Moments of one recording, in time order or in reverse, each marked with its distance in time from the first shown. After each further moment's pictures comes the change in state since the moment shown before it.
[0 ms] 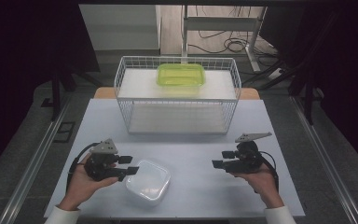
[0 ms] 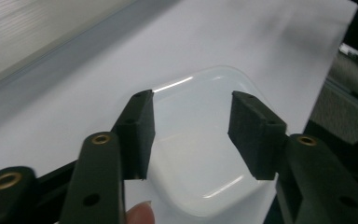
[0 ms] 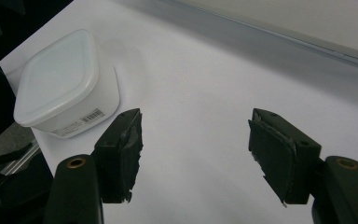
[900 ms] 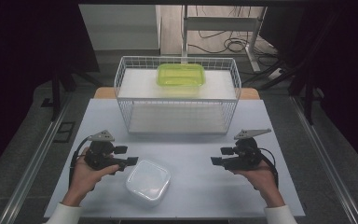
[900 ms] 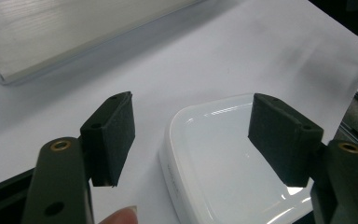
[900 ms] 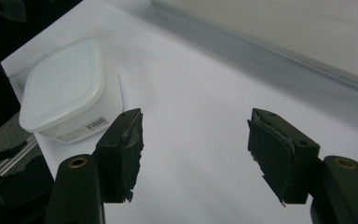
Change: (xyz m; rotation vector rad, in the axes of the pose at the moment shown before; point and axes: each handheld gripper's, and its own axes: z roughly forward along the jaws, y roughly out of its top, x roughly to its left) left arm 0.030 0.003 0.004 -0.060 0.038 -0.174; right arm 0.007 0.013 -0.004 -0.009 -0.006 -0.041
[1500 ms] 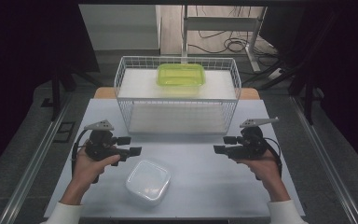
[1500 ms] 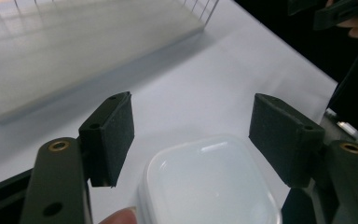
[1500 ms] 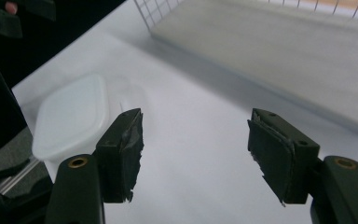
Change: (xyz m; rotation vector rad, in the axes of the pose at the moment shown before) left arm -0.006 0.027 -0.007 -0.064 -0.057 -0.027; right arm -0.006 0.026 -0.017 -0.065 0.002 0.015
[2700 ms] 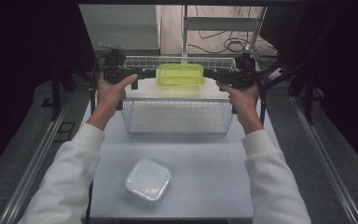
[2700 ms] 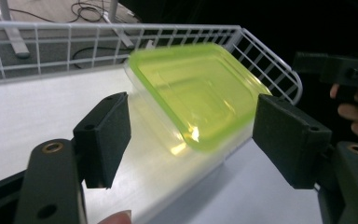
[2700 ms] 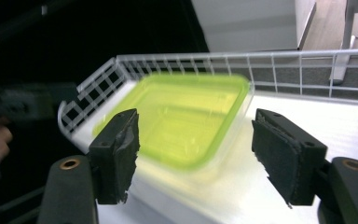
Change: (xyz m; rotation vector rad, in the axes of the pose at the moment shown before) left arm 0.046 0.180 0.012 -0.215 0.051 -0.118; right arm -0.026 0.170 0.011 -0.327 -0.105 0.167
